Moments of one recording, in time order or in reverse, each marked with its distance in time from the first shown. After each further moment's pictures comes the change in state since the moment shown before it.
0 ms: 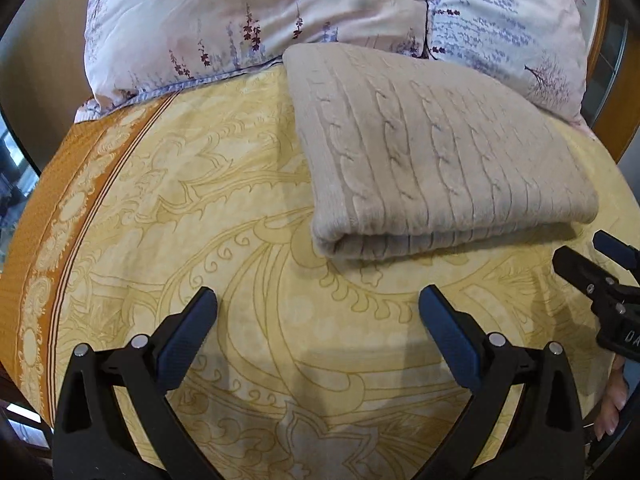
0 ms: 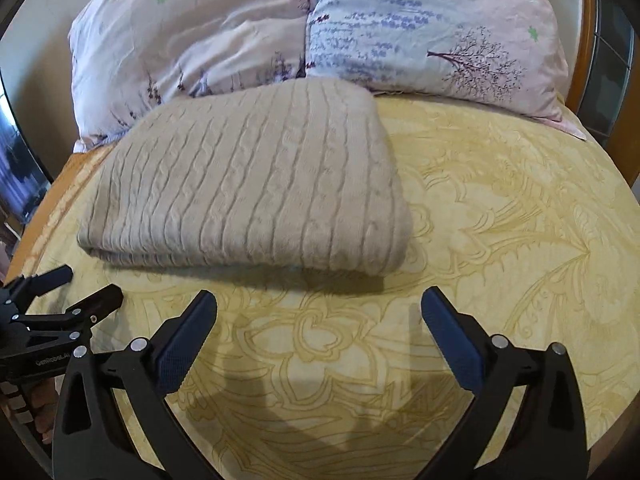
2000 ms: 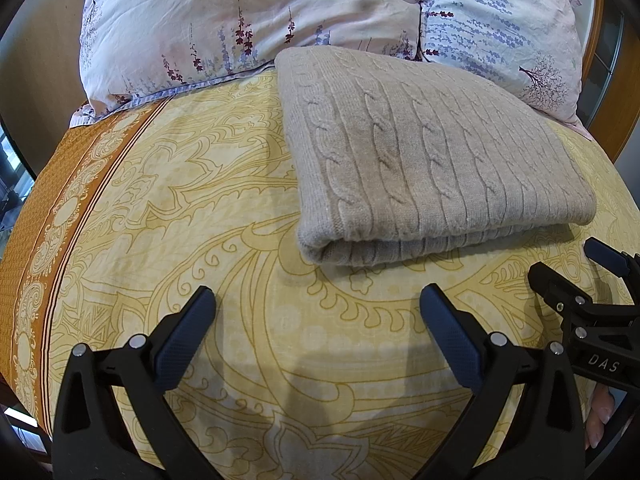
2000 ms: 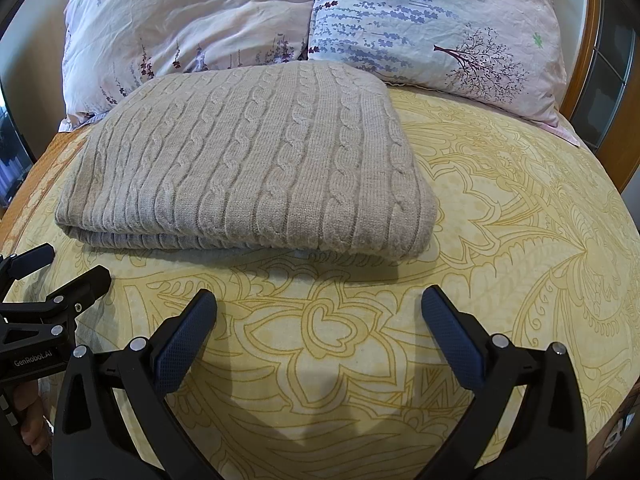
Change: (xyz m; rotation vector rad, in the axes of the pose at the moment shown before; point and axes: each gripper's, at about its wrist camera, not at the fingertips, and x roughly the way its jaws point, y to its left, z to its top) left arm 0.003 -0.004 0.001 0.000 -0.020 -0.015; right arm 0.010 0.010 -0.005 -0.042 0.013 -0.067
